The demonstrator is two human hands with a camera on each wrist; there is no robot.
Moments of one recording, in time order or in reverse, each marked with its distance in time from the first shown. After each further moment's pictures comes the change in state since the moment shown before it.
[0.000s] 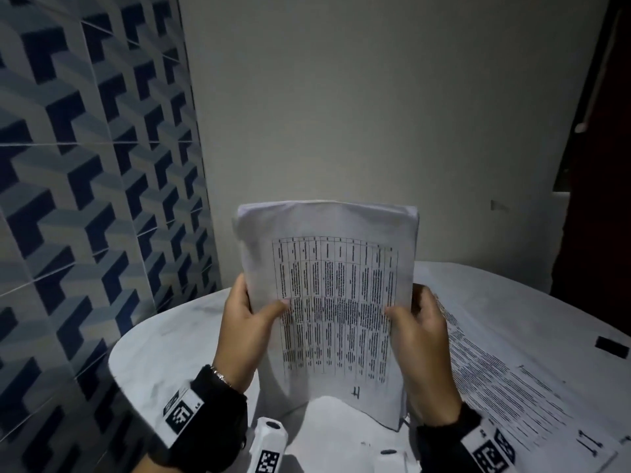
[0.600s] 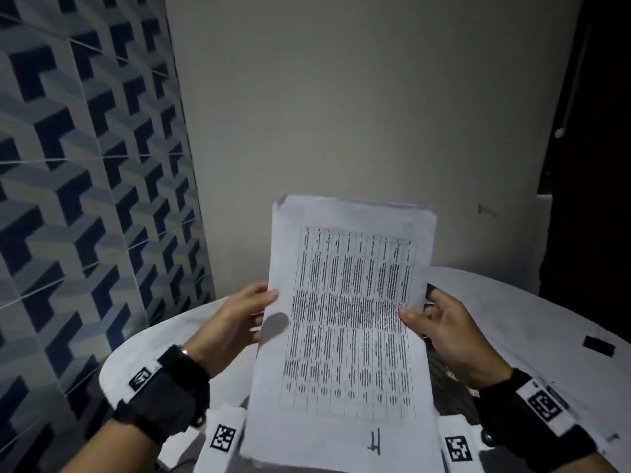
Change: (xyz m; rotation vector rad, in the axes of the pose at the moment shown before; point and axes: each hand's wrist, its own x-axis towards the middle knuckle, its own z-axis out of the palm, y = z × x) left_hand 0.025 0.014 -0.022 -0.038 -0.405 -0.328; right_hand 0.052 0.003 -0.068 -0.130 -0.268 0.075
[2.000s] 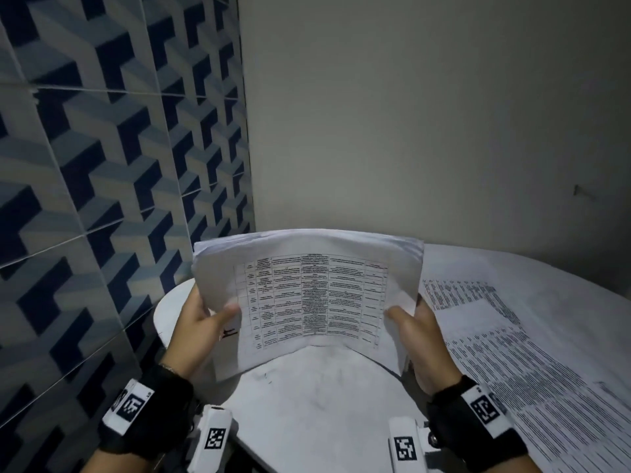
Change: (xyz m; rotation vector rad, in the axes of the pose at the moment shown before) left_hand -0.039 -0.070 -0.093 0.119 0.602 0.152; right_hand 0.026 0.061 0.129 0.143 0.084 0.176
